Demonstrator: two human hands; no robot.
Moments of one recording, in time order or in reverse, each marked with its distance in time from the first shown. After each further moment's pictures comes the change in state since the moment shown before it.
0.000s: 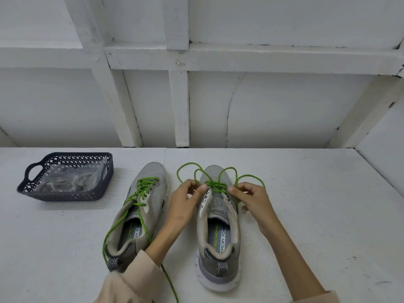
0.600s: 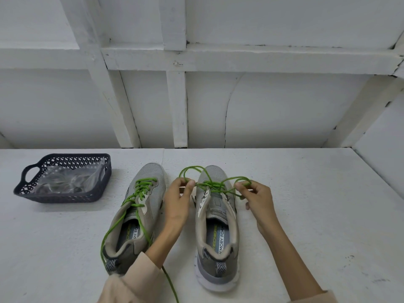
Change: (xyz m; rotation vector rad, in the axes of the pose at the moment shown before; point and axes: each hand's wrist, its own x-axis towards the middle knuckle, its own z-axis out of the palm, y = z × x) left_hand 0.000 0.004 0.001 -0.066 0.193 -0.018; right_hand 0.003 0.003 -0.002 0.062 0.144 -0.017
